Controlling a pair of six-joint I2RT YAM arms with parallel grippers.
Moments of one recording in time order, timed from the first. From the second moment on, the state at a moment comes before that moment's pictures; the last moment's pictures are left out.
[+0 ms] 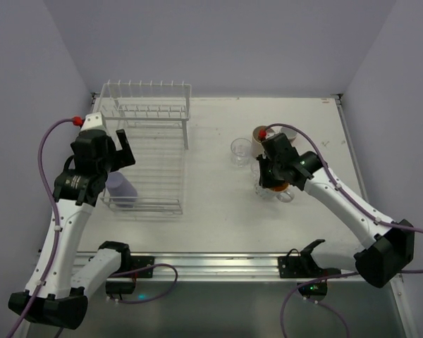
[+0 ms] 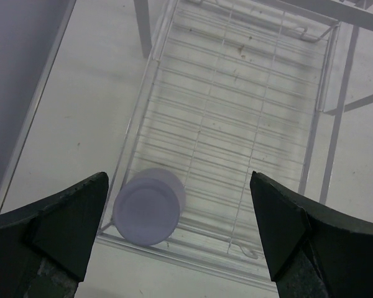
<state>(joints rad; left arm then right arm) -0.14 0.91 1.12 -0.80 -0.29 -0.31 0.58 1.23 1.11 -0.87 0.08 0.38</state>
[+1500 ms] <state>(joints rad) -0.14 1.04 1.07 -1.00 -0.34 -0.36 0.61 1.16 1.14 -0.88 0.24 0.35</state>
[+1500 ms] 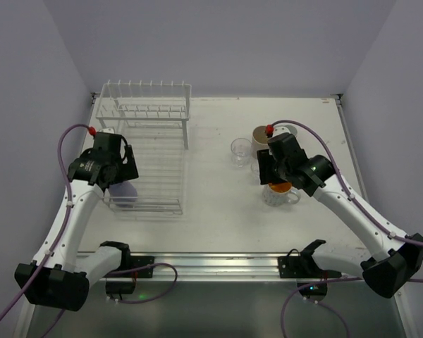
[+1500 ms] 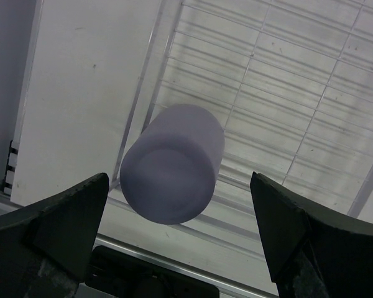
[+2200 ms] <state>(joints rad) -0.14 1.12 1.05 -1.01 -0.29 -0.38 0.61 1.07 1.14 -0.89 0.21 0.32</state>
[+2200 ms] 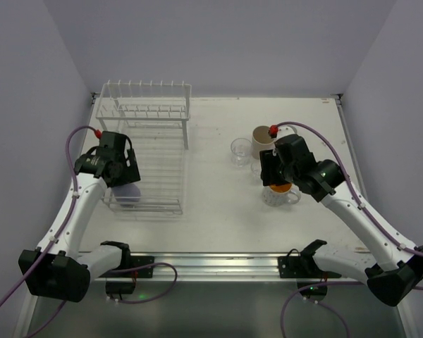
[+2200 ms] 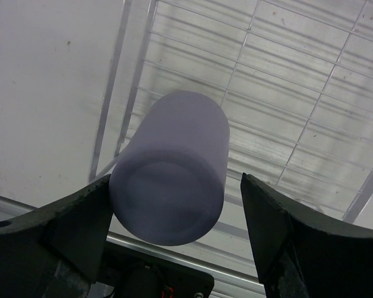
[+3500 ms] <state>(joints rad) -0.14 1.19 0.98 -0.87 -0.18 -0.38 0.61 1.09 1.14 -0.89 0.16 0.32</state>
